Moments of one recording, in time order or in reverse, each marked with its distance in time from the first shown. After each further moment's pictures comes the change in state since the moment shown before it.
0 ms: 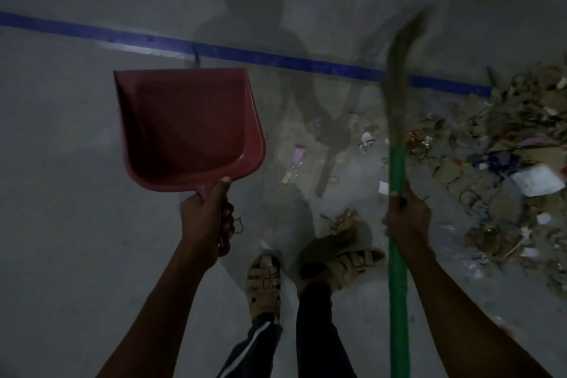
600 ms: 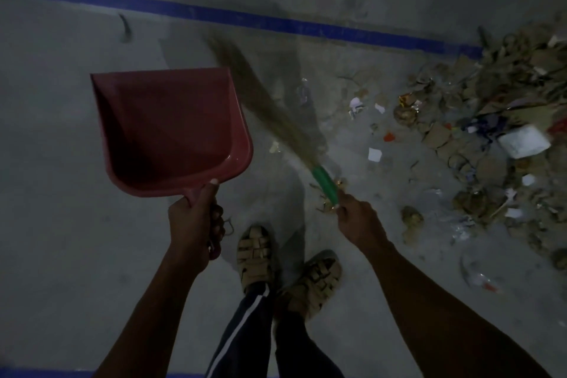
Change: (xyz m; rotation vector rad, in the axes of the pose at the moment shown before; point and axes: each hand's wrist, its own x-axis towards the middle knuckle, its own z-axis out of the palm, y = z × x) left_hand -0.023 -0.067 -0.014 -0.004 0.027 -0.085; right_hand -0.073 0.038 0.039 -0.425 -0.495 -0.196
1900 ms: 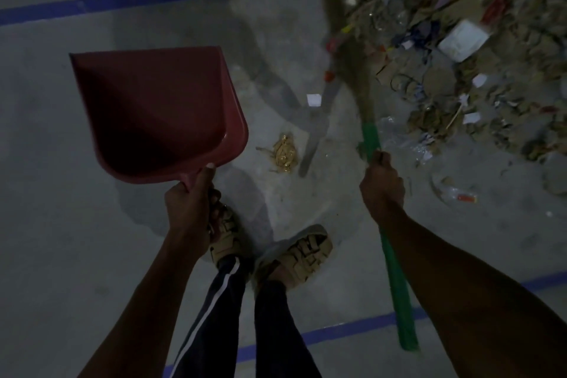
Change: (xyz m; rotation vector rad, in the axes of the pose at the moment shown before) left_hand -0.074 -0.091 0.109 0.245 -0.098 0.092; right_hand -0.065 0.182 0.005 -0.139 0.297 0.380
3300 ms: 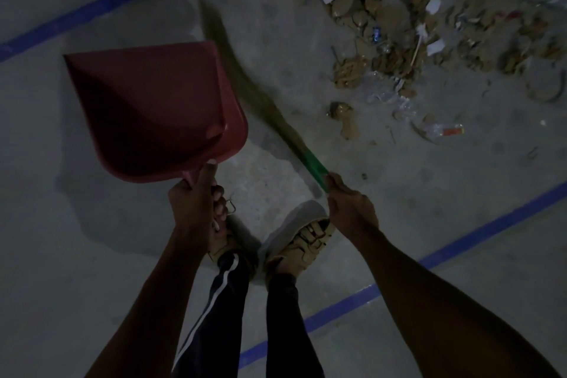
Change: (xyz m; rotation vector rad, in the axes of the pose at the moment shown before) left_hand -0.015 -0.044 0.050 0.127 -0.188 0.116; right_hand -0.115 0.033 0.085 0.297 -0.065 -0.146
